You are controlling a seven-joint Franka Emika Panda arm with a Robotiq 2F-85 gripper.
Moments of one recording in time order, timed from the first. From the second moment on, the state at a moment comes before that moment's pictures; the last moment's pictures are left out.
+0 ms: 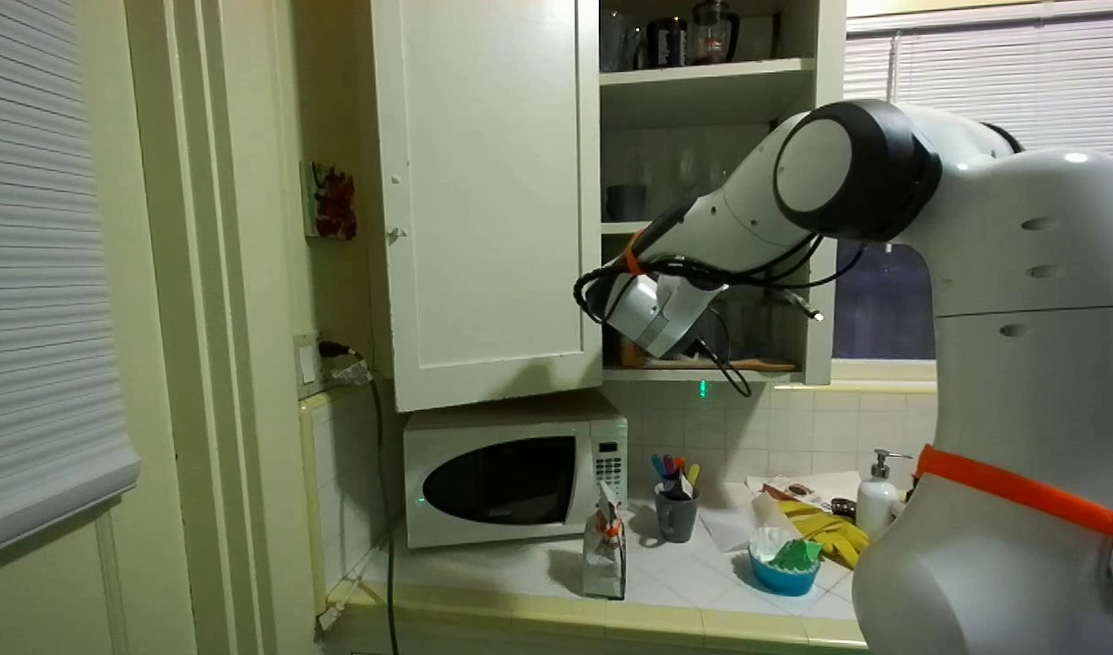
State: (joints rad) arm -0.49 0.13 0.30 -2.04 0.75 3.66 -0.24
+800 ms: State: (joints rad) arm -0.39 -0.24 0.05 -2.12 0.50 3.13 -0.17
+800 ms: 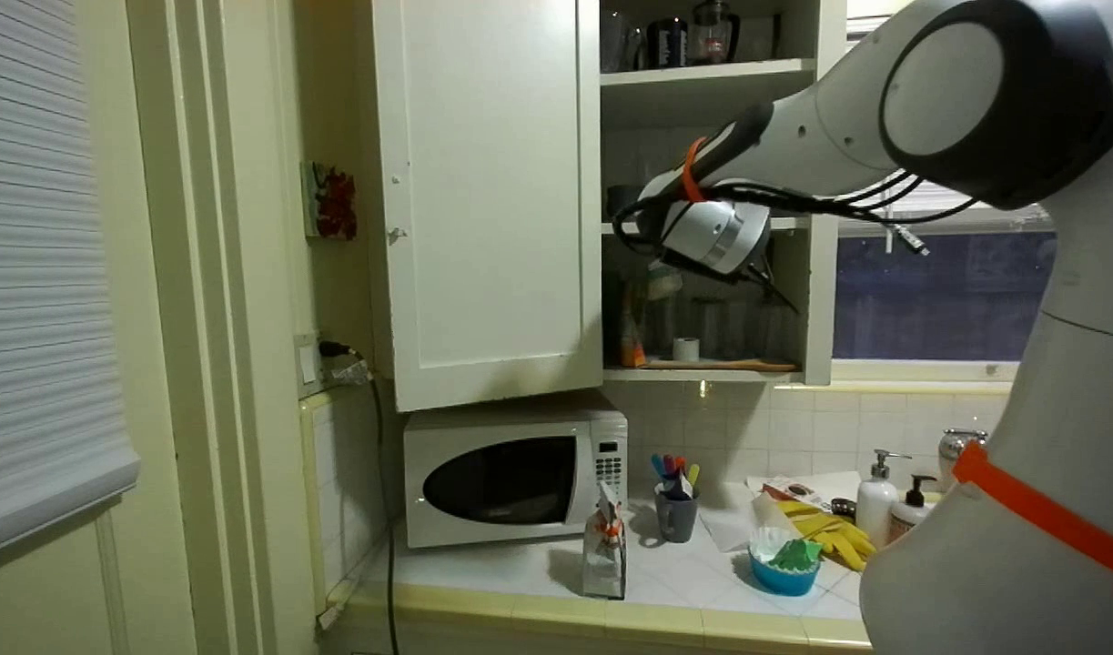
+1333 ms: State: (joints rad) arm -0.37 -0.52 -0.21 -2.32 0.23 2.53 -0.24
